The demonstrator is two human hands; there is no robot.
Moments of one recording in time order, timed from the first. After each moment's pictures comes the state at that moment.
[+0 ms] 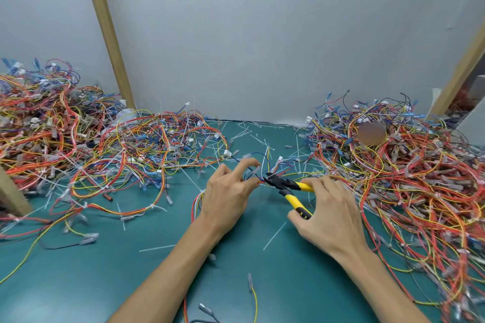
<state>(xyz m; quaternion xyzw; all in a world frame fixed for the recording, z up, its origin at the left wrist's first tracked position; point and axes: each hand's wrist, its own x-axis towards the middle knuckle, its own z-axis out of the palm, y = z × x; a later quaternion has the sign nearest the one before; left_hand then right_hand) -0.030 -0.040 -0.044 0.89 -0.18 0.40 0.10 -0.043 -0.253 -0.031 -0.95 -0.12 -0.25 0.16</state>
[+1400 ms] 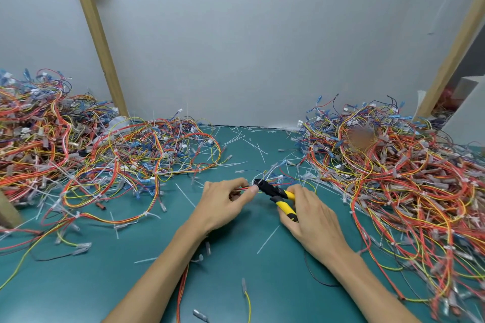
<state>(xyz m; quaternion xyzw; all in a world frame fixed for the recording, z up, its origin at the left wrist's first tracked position) -0.029 -0.037 -0.042 0.92 -0.10 0.12 0.36 -0.036 -0.254 -0.049 -0.95 -0.18 -0.17 0.17</state>
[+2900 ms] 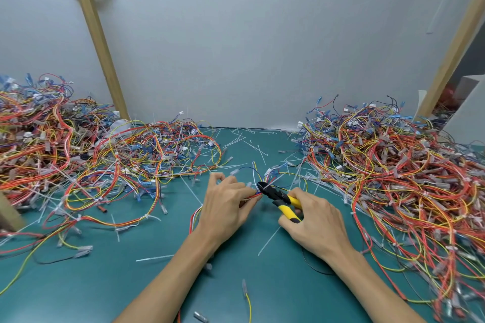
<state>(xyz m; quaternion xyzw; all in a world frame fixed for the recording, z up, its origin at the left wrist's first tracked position) -0.033 -0.051 -0.044 0.90 -0.18 0.36 0.17 -0.036 -0.254 -0.043 -0.96 -0.14 -0.15 0.21</state>
